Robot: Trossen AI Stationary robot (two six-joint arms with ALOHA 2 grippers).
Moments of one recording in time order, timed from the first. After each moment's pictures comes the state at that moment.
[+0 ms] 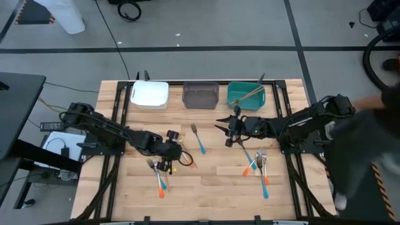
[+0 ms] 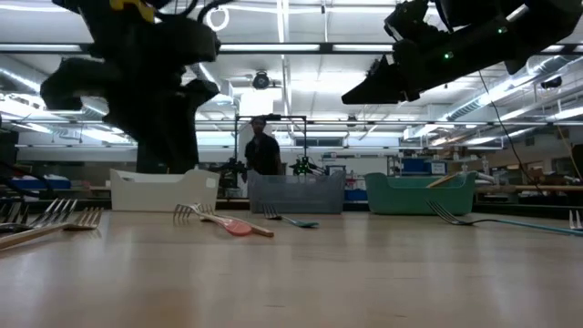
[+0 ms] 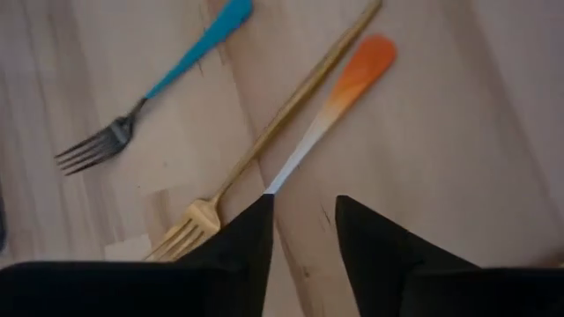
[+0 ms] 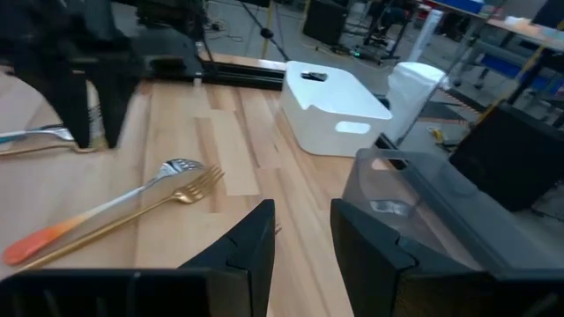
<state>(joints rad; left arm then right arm) -0.29 1.53 0.88 -0.46 -0.27 0.13 0.08 1.32 0.51 0.55 0.42 -0.13</state>
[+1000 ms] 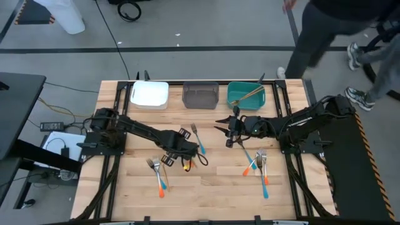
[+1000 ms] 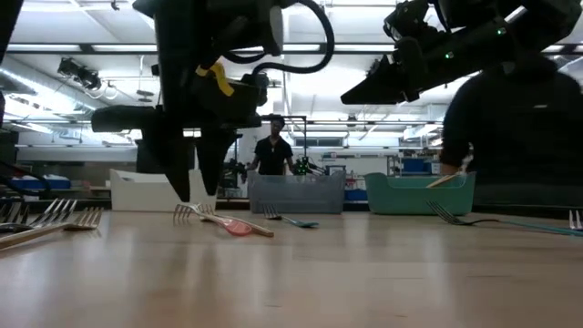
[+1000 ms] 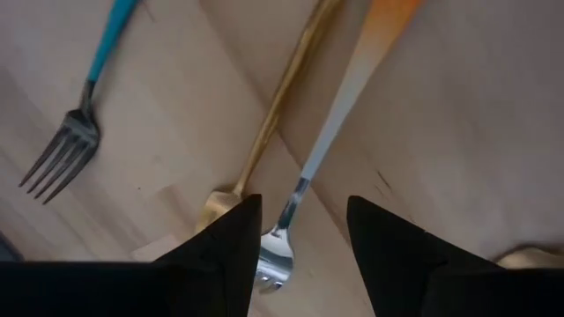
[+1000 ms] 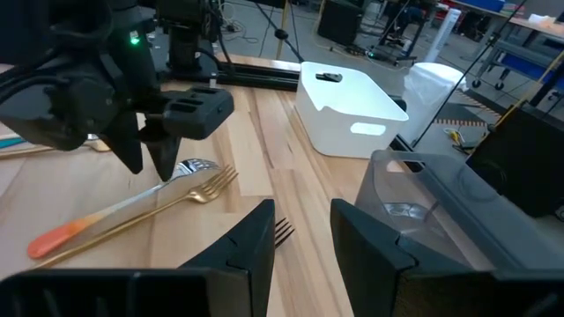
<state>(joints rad) -0.20 1.88 1.25 -0.87 -0.24 0.38 0.07 1.32 0.51 0.54 0.37 -0.13</state>
